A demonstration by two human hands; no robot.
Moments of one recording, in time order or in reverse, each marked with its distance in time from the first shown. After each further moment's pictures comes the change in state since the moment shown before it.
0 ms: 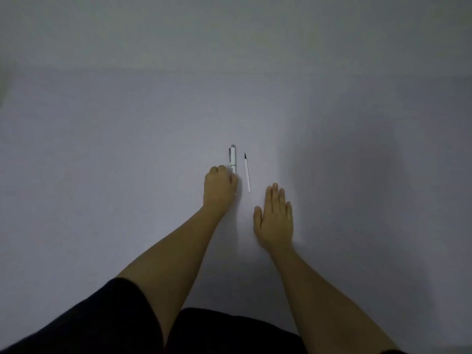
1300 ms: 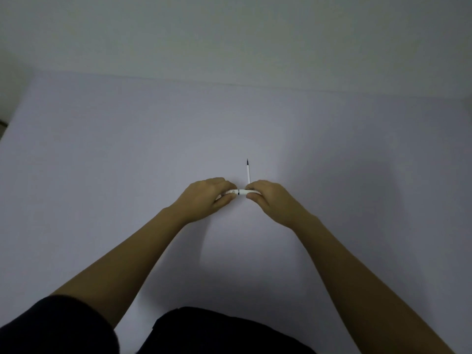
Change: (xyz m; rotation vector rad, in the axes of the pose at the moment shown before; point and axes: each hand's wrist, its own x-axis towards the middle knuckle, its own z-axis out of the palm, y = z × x) left_hand -0.030 -0.028 -0.075 0.110 -0.172 0.632; right_hand 0.048 -0.031 -0.102 0.269 -0.345 -0.472
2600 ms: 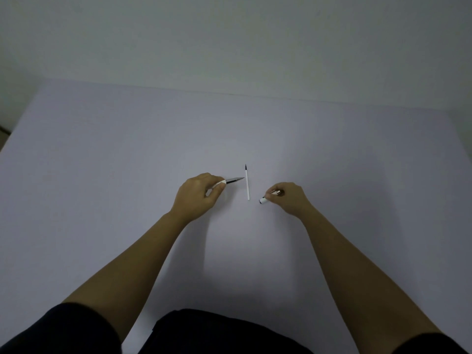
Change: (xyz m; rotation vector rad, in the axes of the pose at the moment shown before) left_hand -0.007 -0.002 -0.002 -0.191 0.283 -0.211; right_hand 0.002 0.041 -0.012 0.170 0.159 0.421
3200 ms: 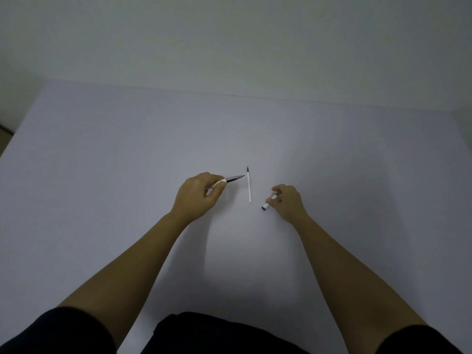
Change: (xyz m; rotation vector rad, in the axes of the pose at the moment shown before) left_hand 0.003 0.001 -0.005 -0.019 0.021 -0.009; right_hand 0.013 0.017 0.026 -0.037 0.113 0.077
